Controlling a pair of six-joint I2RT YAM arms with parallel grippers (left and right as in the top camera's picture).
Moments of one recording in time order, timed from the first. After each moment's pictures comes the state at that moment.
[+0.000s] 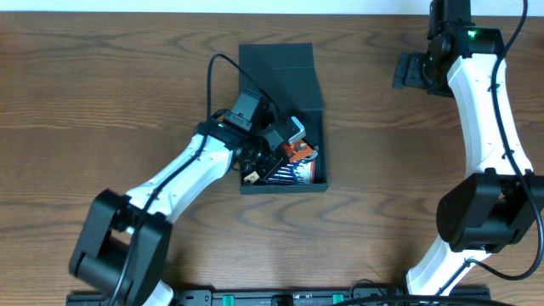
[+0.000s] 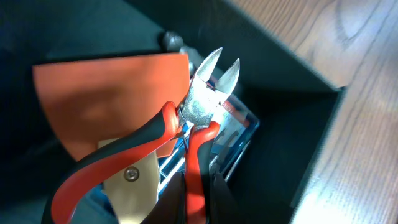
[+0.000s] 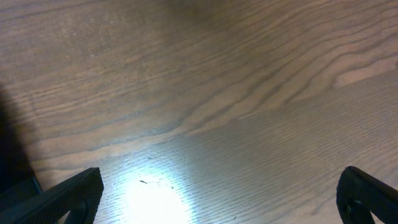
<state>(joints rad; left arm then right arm) -0.52 1.75 1.13 -0.54 0.50 0.33 -0.03 1.93 1.87 -1.17 0.20 0.24</state>
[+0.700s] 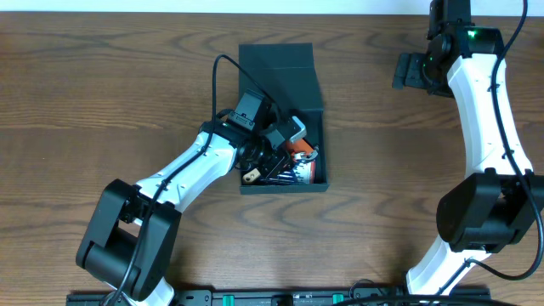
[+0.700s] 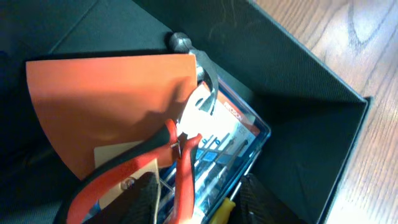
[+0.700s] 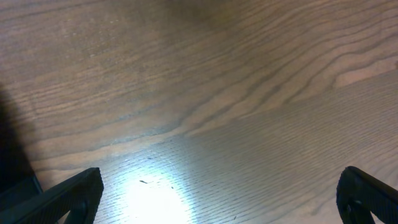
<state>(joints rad) -0.52 1.78 1.13 -0.49 0.50 0.29 -0.03 1.93 1.87 -1.17 0.20 0.24</state>
